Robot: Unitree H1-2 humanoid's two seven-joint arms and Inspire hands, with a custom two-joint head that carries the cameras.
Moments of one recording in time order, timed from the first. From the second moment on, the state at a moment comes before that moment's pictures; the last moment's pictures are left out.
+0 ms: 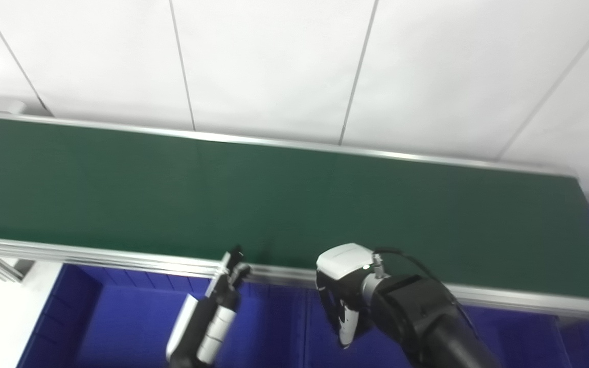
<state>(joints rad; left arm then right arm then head) 0.46 0.01 -0.29 -0.39 0.06 0.06 -0.09 -0.22 -0.30 0.66 -0.39 -1.40 0.37 1.25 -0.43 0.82</state>
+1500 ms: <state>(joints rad) 0.45 0.01 -0.30 -0.46 0.03 0.17 -0.12 0.06 -0.20 0.38 -0.70 -1.37 0.24 1.25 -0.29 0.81</state>
